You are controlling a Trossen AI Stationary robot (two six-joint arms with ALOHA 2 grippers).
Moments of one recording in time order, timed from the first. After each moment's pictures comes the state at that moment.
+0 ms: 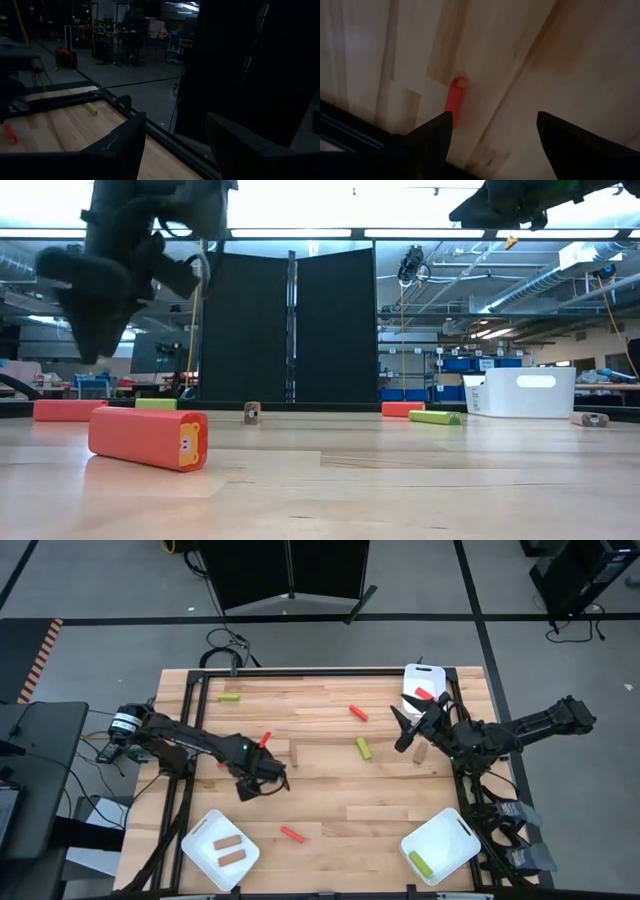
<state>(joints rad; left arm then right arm) -0.19 1.55 1.04 -1.26 -0.14 -0.59 0.23 0.76 0.50 0.25 1.02 -0.11</state>
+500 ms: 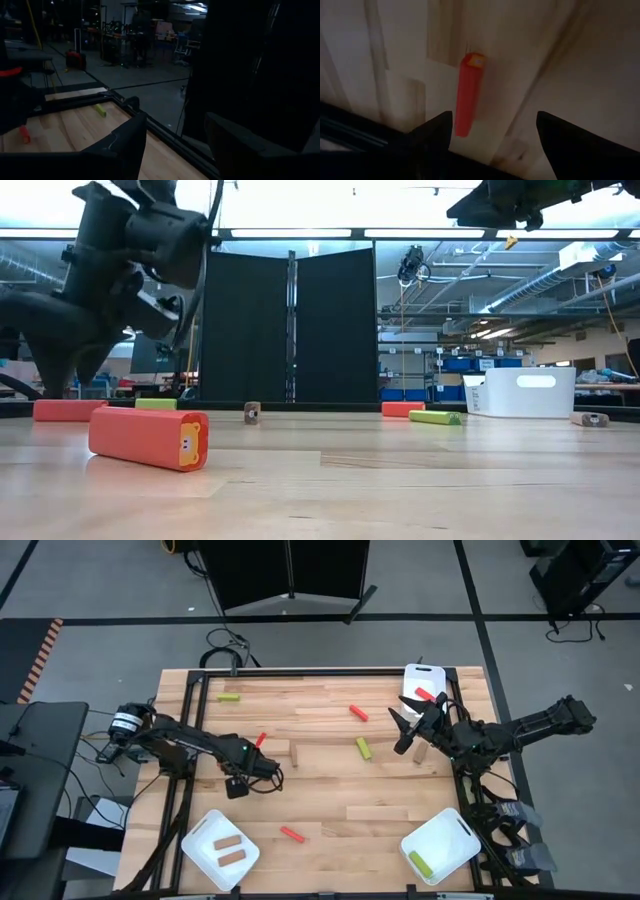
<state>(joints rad) -0.14 1.55 0.87 -1.19 -0.14 -0.43 0.23 0.77 0.50 0.26 0.97 -0.10</state>
